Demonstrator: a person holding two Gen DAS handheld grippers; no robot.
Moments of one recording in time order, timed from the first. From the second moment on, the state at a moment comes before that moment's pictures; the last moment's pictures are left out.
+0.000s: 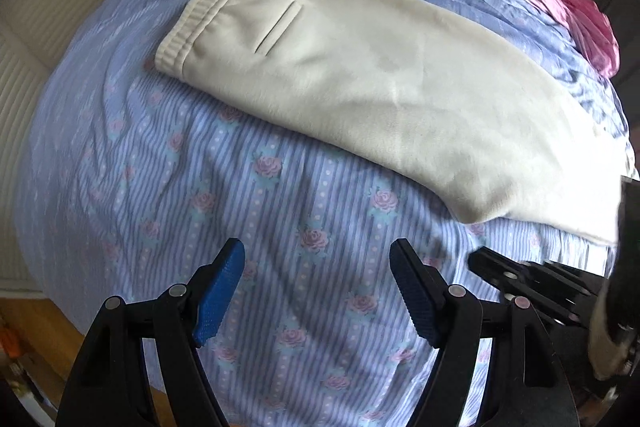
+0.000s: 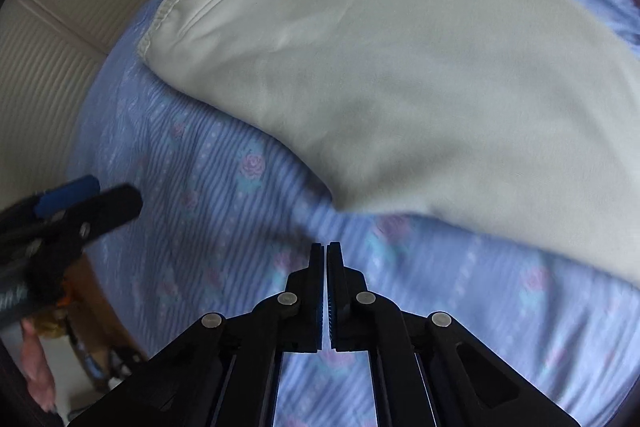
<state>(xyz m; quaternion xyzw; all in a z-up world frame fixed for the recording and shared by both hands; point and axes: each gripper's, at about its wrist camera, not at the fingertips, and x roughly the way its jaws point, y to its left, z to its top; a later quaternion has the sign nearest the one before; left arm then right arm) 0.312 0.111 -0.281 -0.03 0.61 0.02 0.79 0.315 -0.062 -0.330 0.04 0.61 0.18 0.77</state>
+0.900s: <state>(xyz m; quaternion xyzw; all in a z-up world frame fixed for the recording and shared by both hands) 0.270 -0.054 -0.104 0.07 0.48 -0.21 0.85 0.208 -0.249 -0.110 0.17 0.43 -0.03 0.89</state>
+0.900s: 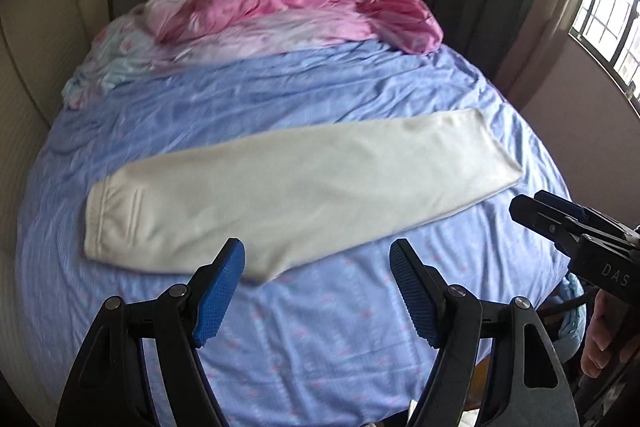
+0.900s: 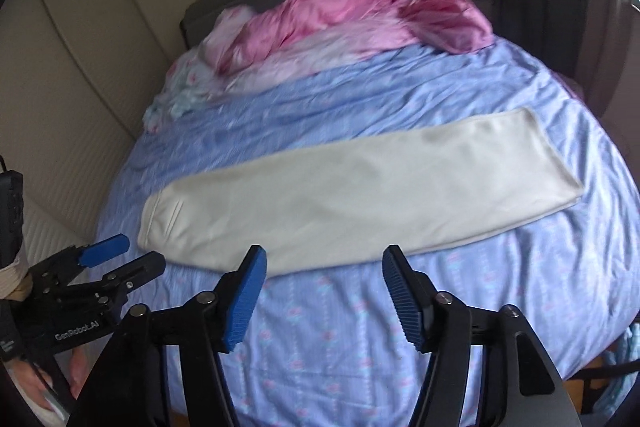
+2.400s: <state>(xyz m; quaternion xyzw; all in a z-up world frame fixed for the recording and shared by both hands) 0.398 -0.500 -0.284 0.16 0.57 -0.19 0.78 0.332 -0.692 -0.339 0.26 0.50 -0.06 0.82</state>
